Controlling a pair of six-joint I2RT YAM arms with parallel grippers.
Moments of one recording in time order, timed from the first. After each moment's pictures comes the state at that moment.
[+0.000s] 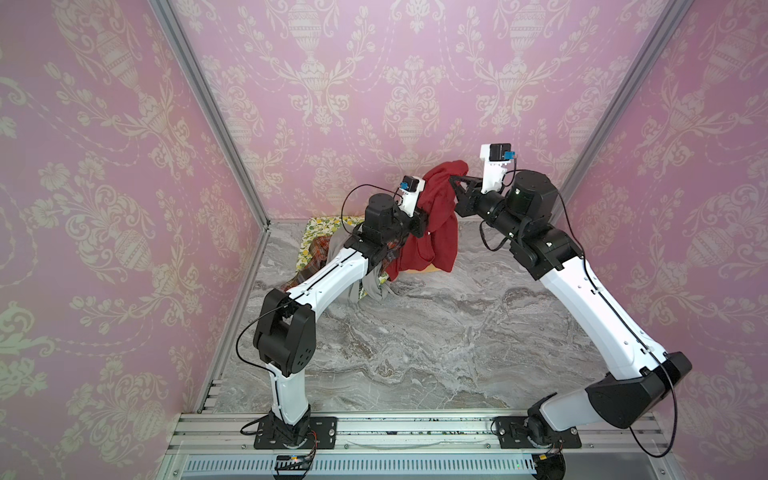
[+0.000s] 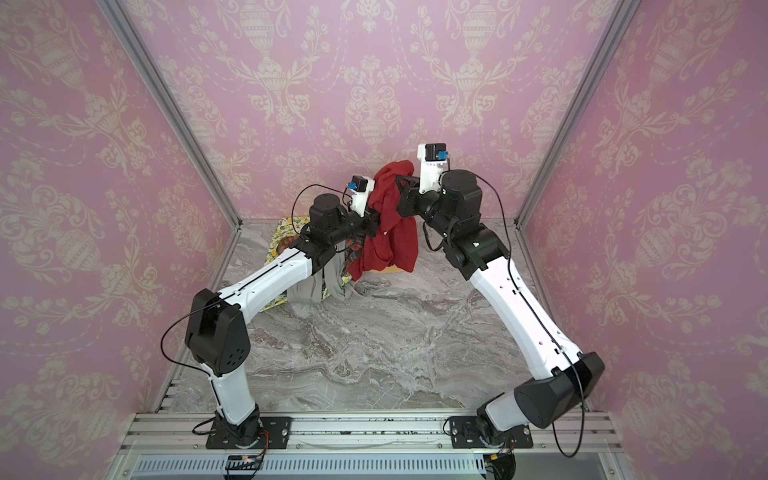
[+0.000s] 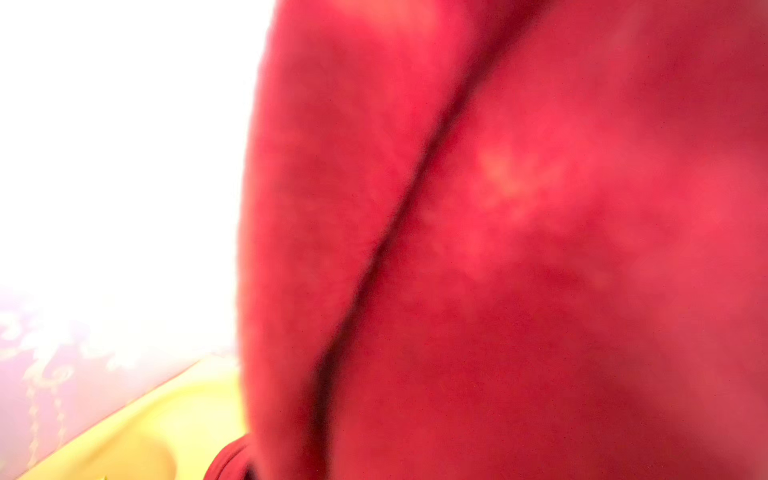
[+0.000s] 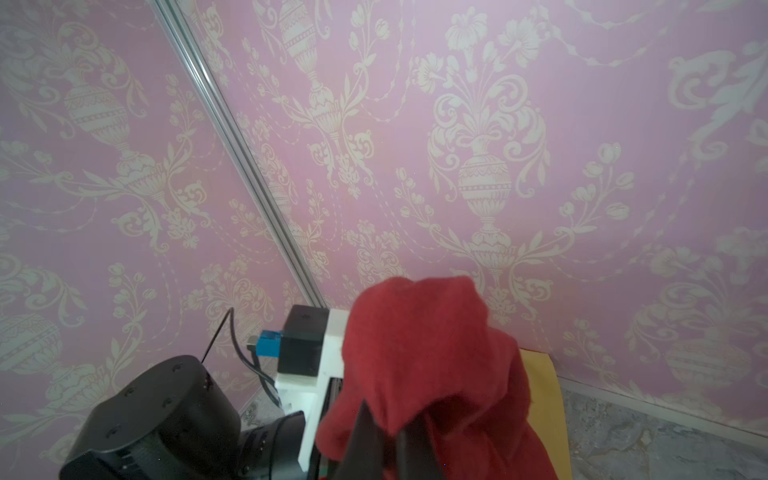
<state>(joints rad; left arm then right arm) -0.52 1.86 1.65 0.20 0.37 -0.17 0.41 1.44 1.63 -0.20 -0.09 0.29</state>
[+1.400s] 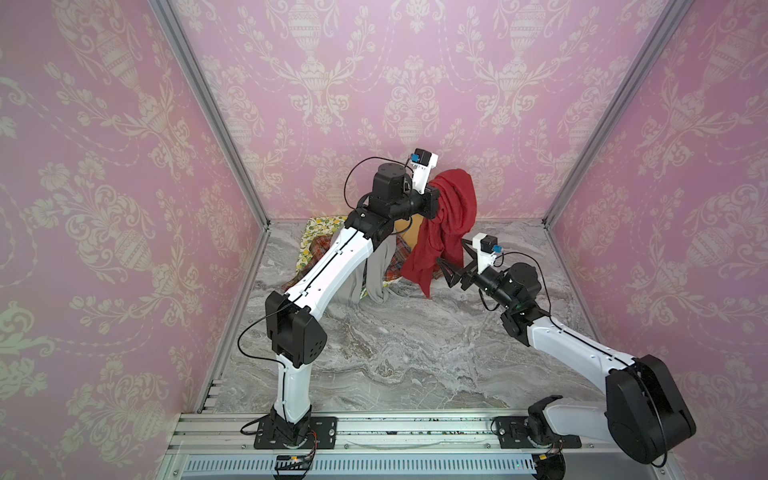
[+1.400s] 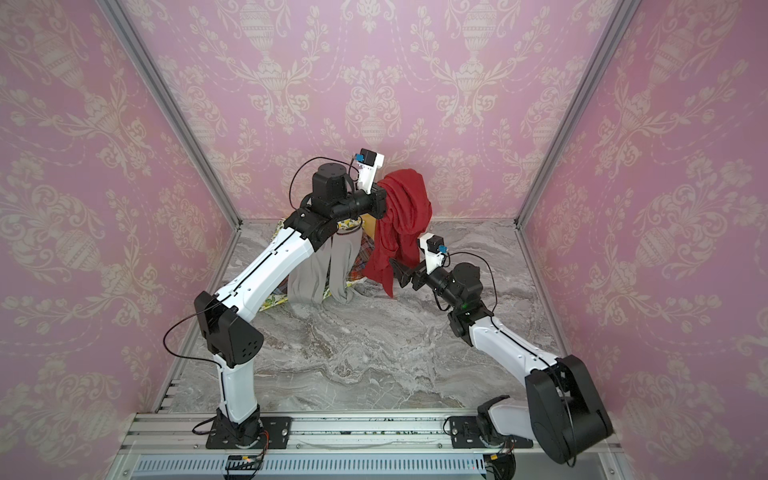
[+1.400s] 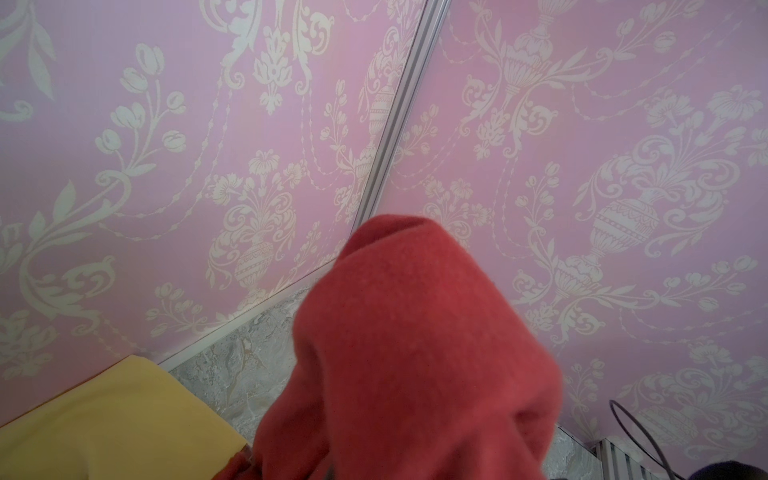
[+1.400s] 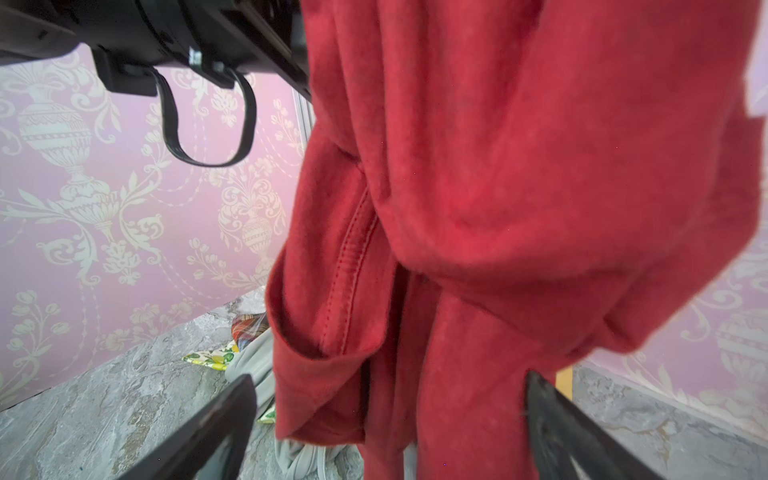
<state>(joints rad) -0.56 1.97 2.10 -0.26 0.44 -0.28 0.35 1.32 0.67 0.79 -0.37 0.10</state>
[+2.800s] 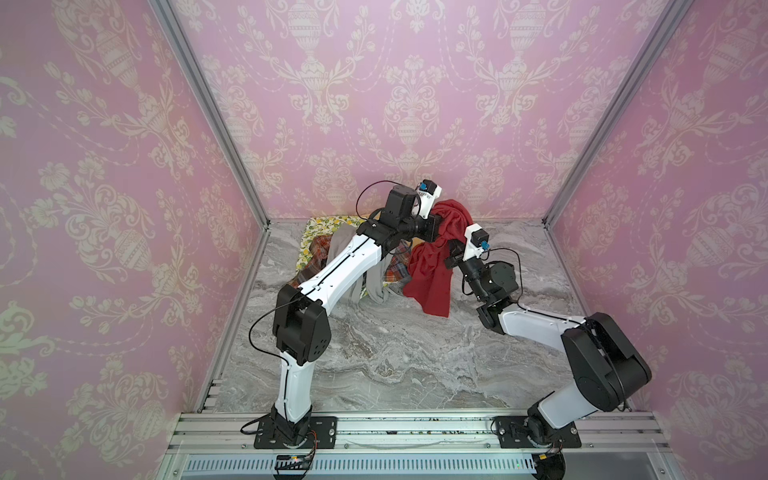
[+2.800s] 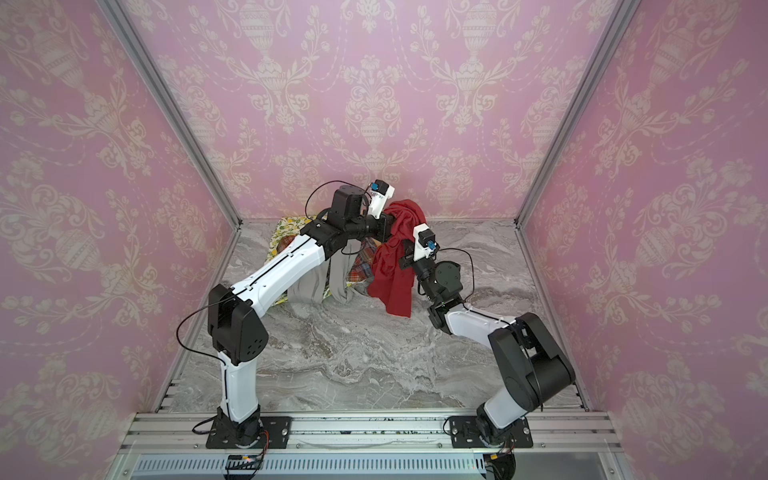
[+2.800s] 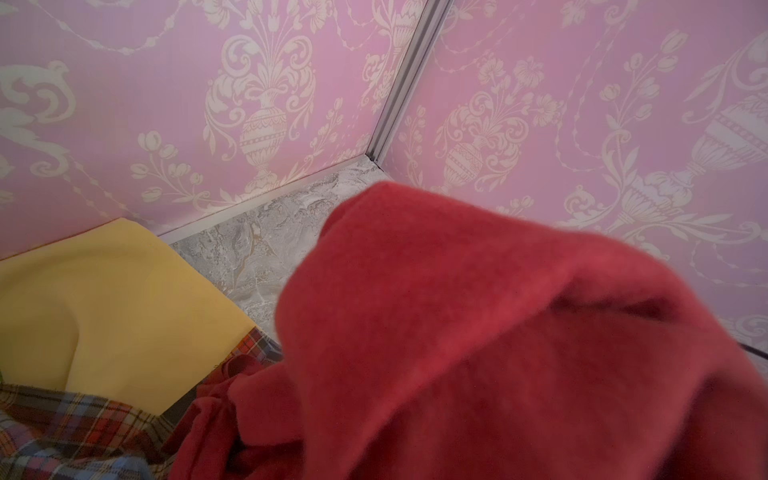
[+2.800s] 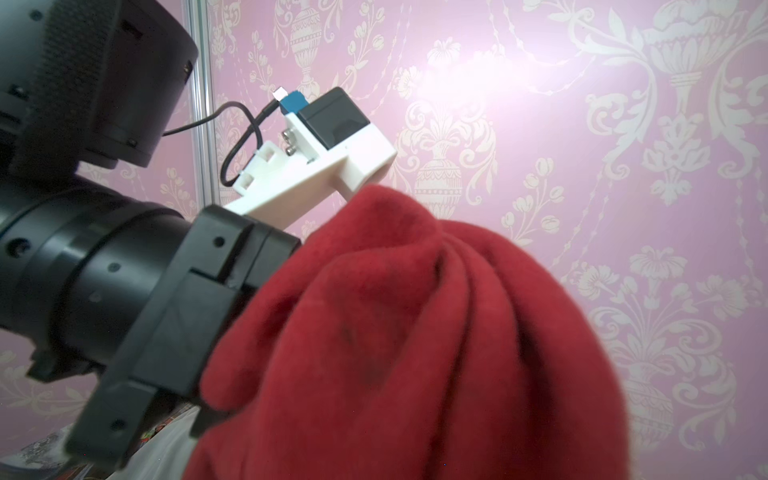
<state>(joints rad) -0.58 2.00 1.95 -0.35 0.40 -0.25 0.45 1.56 0.76 1.15 0.03 -0.01</state>
